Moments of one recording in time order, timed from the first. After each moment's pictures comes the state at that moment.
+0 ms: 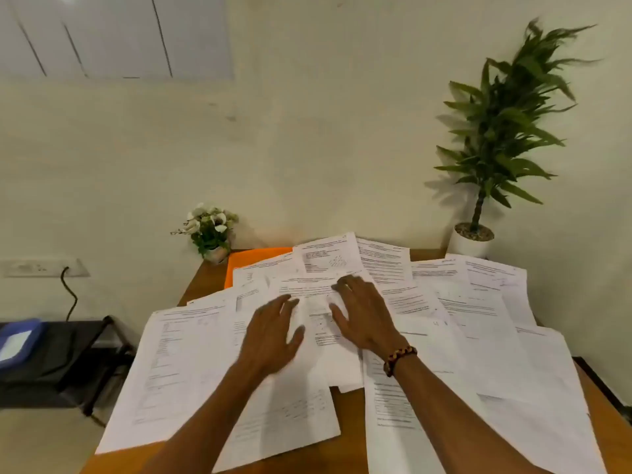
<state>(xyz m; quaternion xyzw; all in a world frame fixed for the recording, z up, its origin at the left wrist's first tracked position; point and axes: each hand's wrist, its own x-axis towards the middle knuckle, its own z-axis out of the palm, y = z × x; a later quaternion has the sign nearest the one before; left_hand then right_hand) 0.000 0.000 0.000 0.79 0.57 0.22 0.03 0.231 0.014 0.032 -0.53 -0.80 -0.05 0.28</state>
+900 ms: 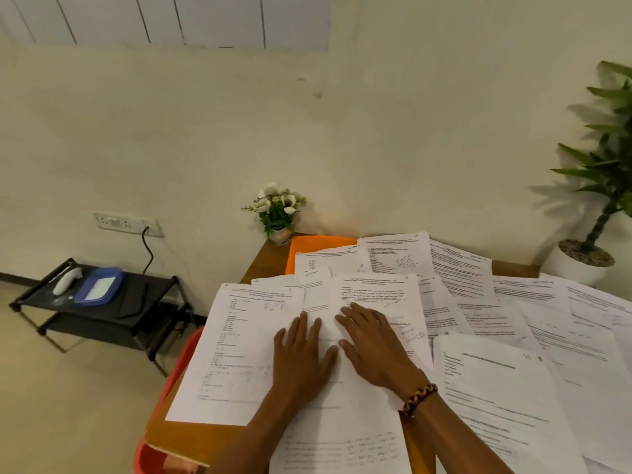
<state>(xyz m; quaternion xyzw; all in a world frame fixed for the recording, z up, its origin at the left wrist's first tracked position) -0.043 -0.026 -0.065 0.68 0.72 0.13 0.05 0.141 0.024 -0.043 -0.44 -0.88 -0.01 0.16</state>
